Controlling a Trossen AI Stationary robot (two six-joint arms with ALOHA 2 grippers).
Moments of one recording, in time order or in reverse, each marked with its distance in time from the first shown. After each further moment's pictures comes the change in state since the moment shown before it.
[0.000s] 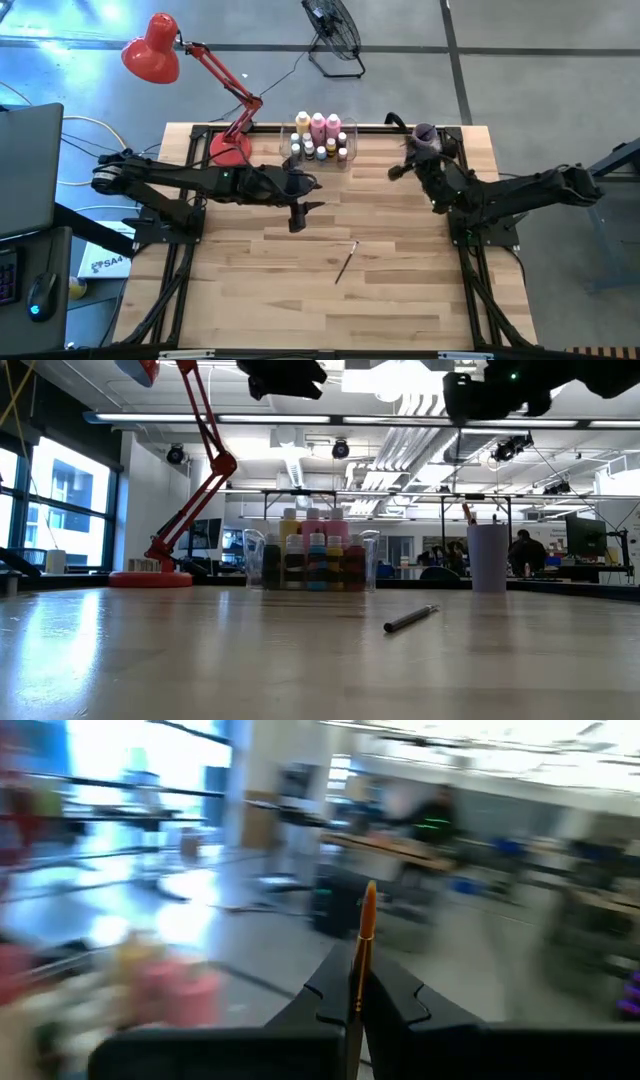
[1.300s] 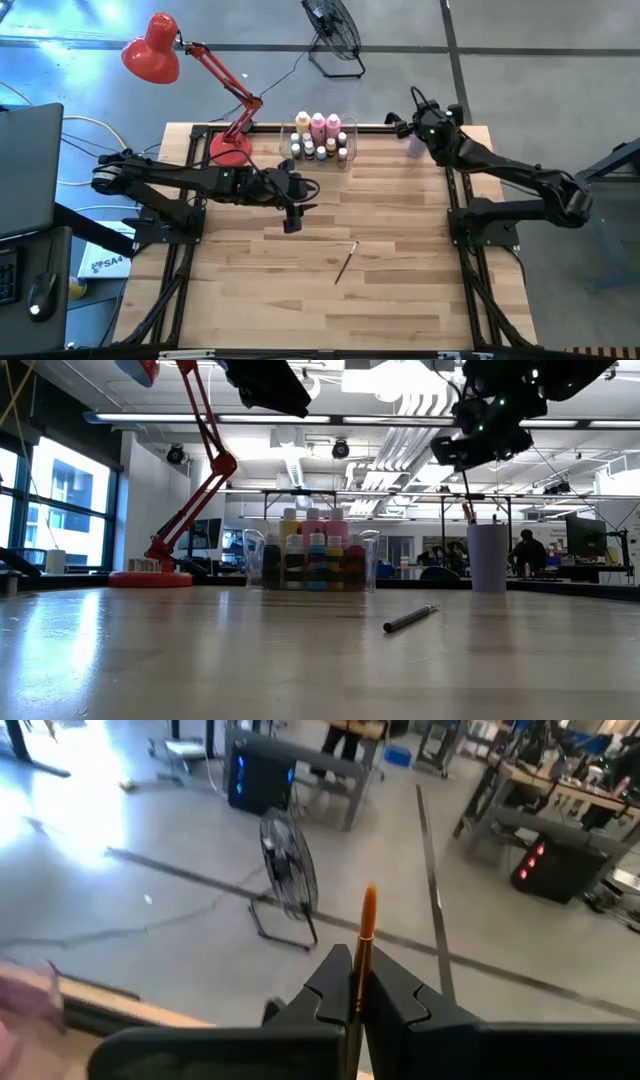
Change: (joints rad) left arm 0.000 -0.001 0.000 -0.132 -0.019 0.029; right arm -0.653 0.136 0.246 -0.604 -0.388 0.320
